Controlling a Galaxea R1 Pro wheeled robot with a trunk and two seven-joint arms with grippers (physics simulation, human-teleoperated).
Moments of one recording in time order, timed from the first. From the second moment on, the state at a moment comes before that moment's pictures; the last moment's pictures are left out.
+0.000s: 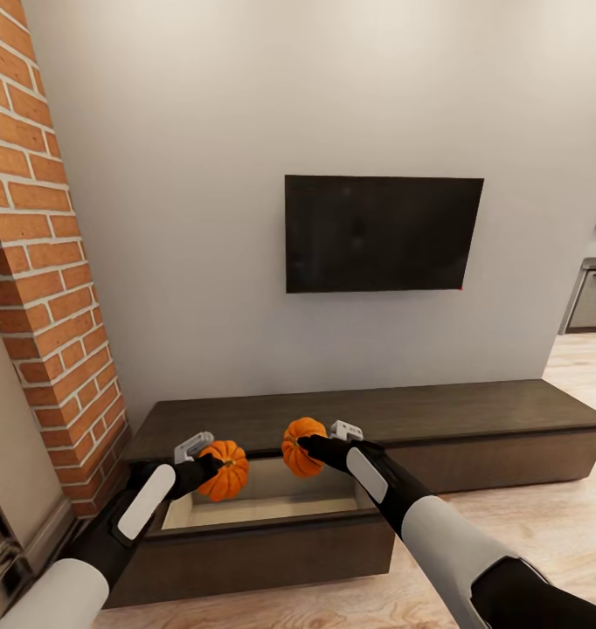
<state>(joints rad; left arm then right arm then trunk) -0.57 0.13 -0.23 -0.91 0.95 0.58 0.34 -0.83 0.12 0.43 -0.47 -0.80 0.35 -0.04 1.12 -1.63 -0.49</state>
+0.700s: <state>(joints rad) -0.57 0.13 -0.23 -0.91 0.94 0.58 0.33 -0.83 0.12 0.43 -0.47 -0.80 0.35 -0.04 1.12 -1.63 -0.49</state>
